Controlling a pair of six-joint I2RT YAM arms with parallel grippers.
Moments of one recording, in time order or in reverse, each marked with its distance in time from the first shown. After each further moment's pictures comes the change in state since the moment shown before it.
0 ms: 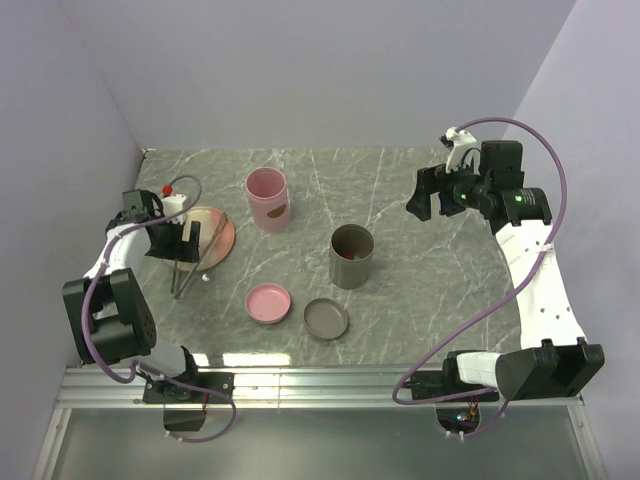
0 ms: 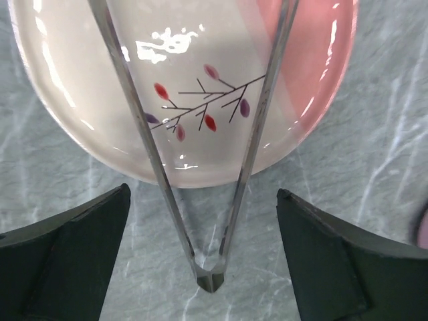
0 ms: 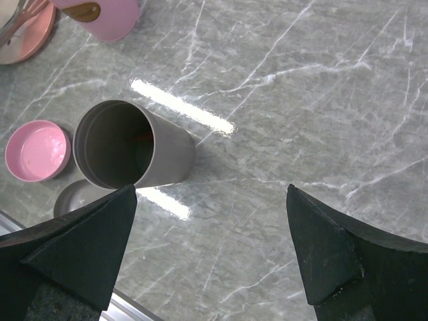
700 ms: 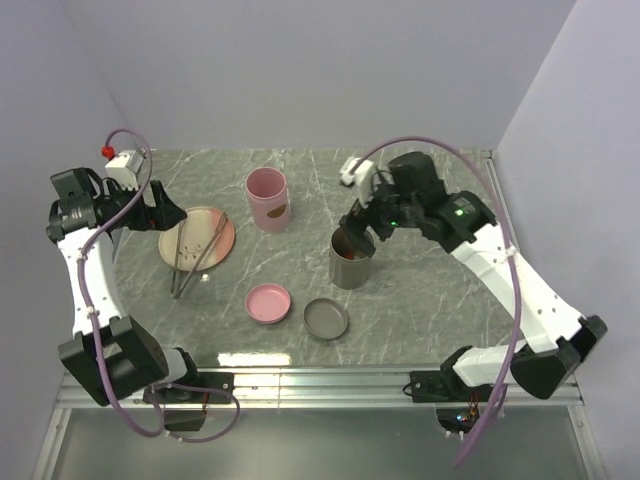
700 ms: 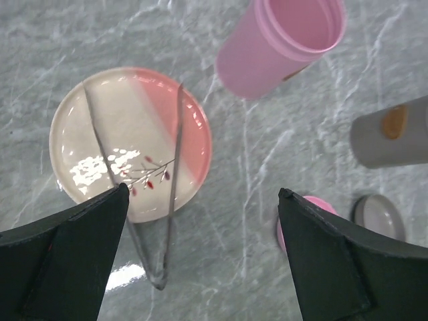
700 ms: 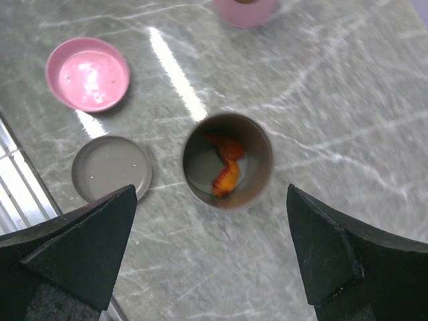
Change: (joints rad) left arm 0.196 -0.195 0.281 -0.188 0.512 -0.092; right arm 0.537 0.021 0.068 -0.027 0.173 -0.217
